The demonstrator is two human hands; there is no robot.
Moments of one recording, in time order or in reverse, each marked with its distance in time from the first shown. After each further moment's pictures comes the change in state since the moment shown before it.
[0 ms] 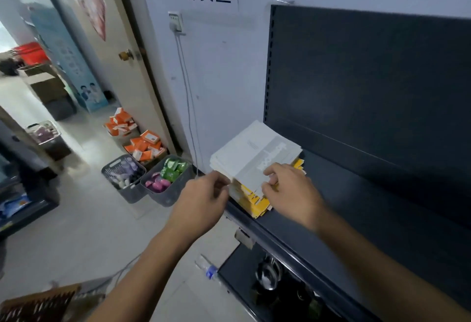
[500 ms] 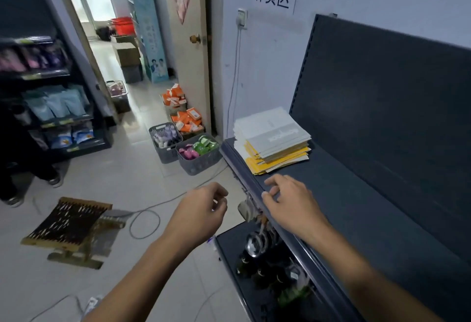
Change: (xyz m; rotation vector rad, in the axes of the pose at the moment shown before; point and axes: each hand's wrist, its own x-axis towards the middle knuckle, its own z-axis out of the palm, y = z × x) left_hand -0.187 0.060 0.036 0.043 0.129 -0.290; right_hand -0.136 0.031 -0.017 -0.076 -0.133 -0.280
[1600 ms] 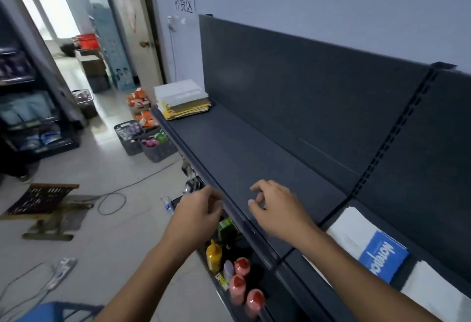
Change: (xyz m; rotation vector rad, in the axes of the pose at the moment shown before) left_hand -0.361 0.276 0.154 -0.056 -0.003 0.087; right_hand -0.425 0.209 -0.116 0.018 0.039 0.007
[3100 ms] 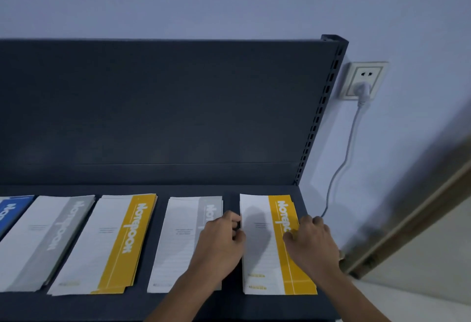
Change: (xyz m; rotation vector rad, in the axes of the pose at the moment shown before) left_hand -0.462 0.484 0.408 -0.108 -0.727 0.628; right_hand -0.726 0.406 -0.135 -0.097 0.481 1.335
